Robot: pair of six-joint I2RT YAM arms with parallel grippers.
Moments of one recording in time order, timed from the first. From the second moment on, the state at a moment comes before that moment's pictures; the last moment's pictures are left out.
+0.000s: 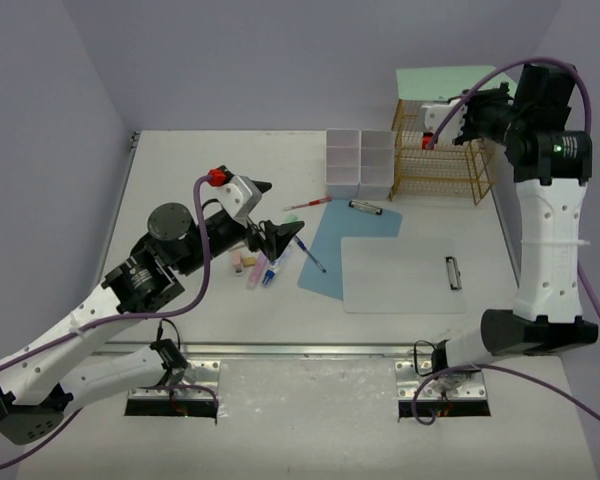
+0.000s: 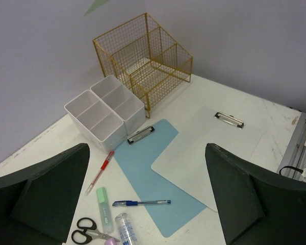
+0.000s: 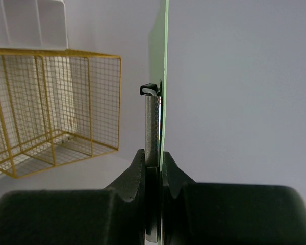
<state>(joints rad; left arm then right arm) -0.80 0.86 1.04 -0.13 0.05 0.08 -0.05 1.48 2.00 -0.93 -0.38 -1.67</state>
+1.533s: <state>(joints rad) -0.80 0.89 0.98 -0.09 0.05 0.08 -0.23 1.60 1.83 -0.85 -0.53 -1.77</state>
